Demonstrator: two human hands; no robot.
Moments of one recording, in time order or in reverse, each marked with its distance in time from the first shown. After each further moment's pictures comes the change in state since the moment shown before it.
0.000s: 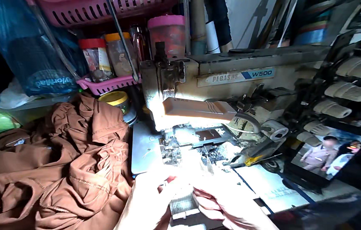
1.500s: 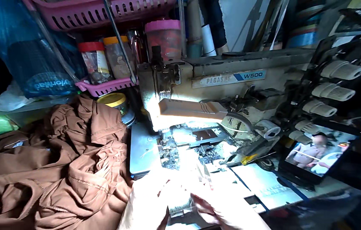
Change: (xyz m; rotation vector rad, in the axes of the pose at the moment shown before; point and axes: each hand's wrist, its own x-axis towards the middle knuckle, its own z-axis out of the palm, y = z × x) left_hand -0.008 0.009 0.005 0.153 0.118 0.132; right_hand -0.011 0.004 0.010 -0.171 0.126 -0.048
